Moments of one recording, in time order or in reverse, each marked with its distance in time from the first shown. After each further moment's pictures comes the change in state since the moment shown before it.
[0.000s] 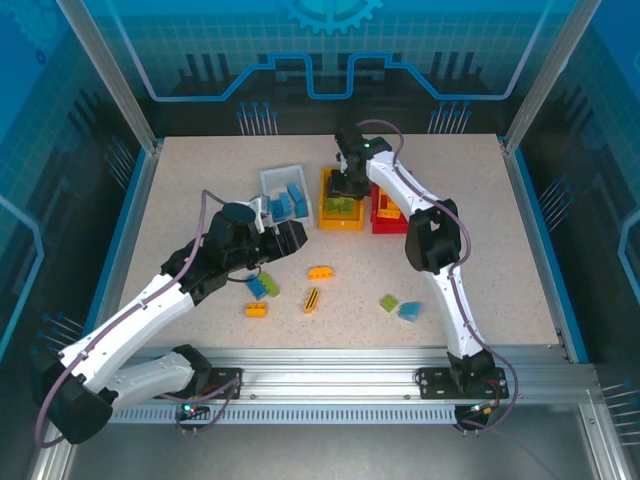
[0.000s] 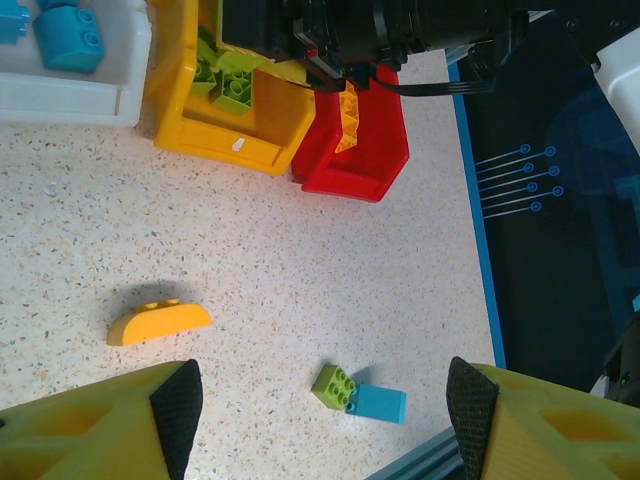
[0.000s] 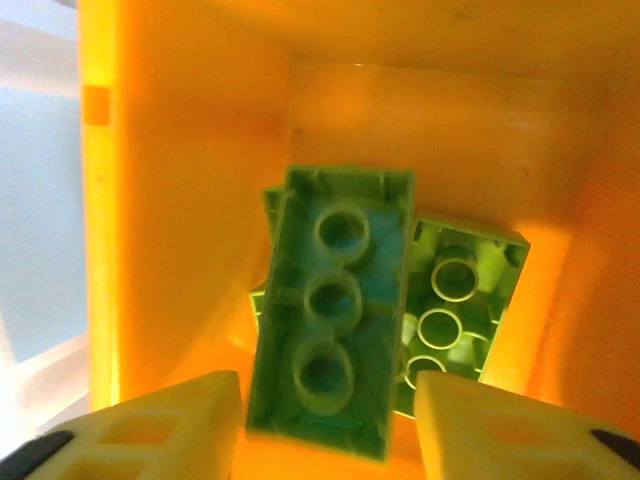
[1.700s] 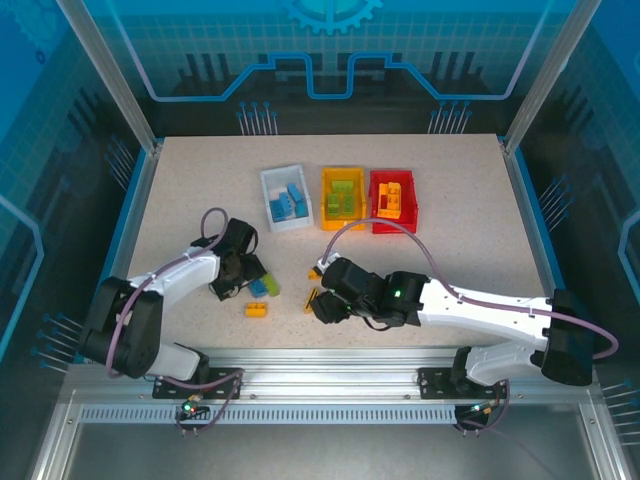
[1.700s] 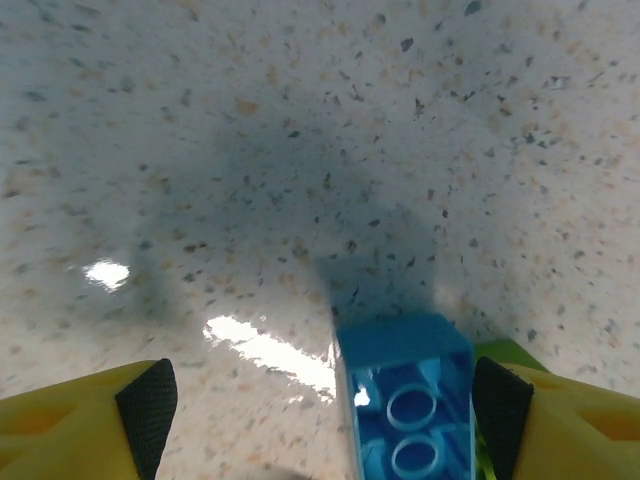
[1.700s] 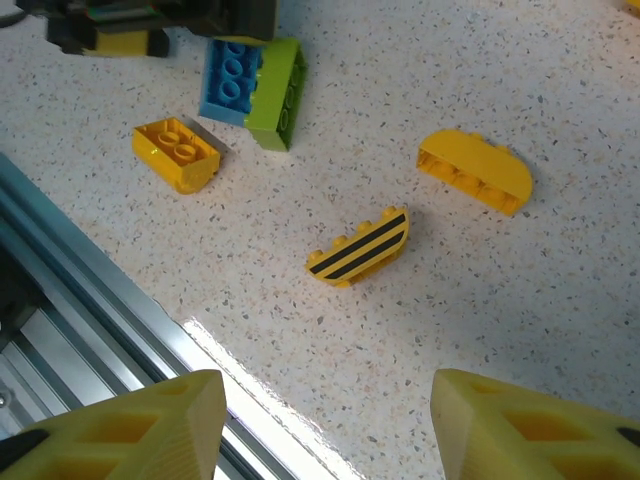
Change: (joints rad) left arm 0.301 0.405 -0.175 -0.208 -0.197 -0.031; right arm 0.727 -1.184 -1.384 0.513 0.355 0.084
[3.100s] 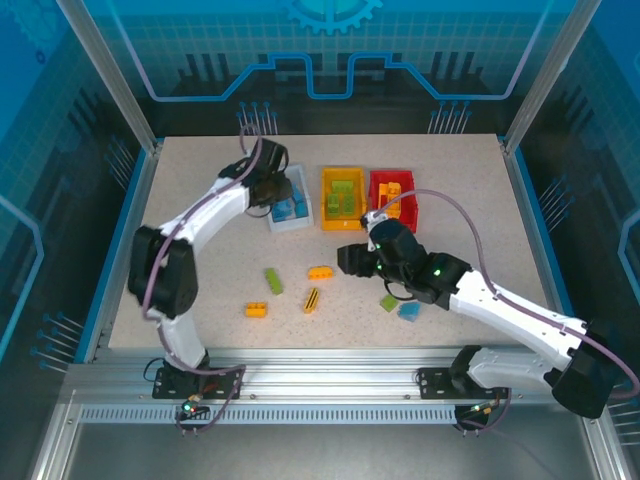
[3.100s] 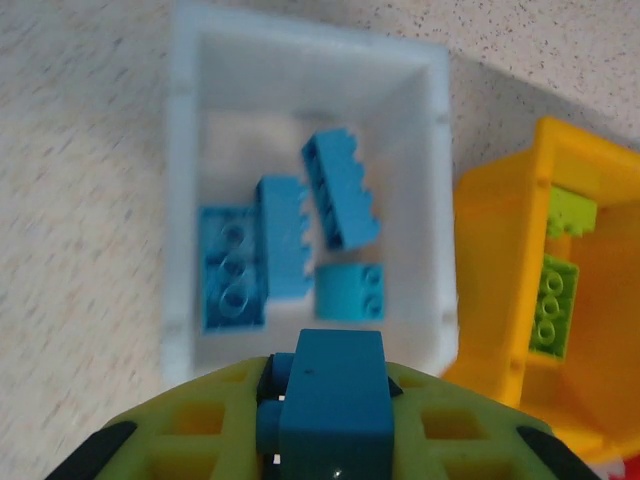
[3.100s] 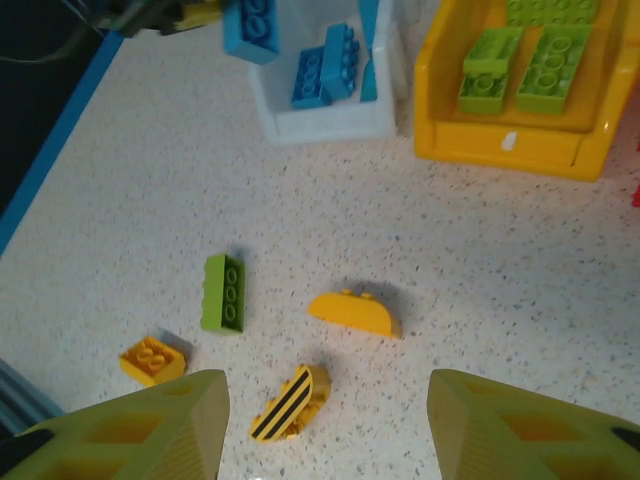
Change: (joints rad) left arm -0.040 0.451 0.832 0.009 -0.038 0.273; right arm -0.348 -0.168 -0.080 0.169 -0.090 0.087
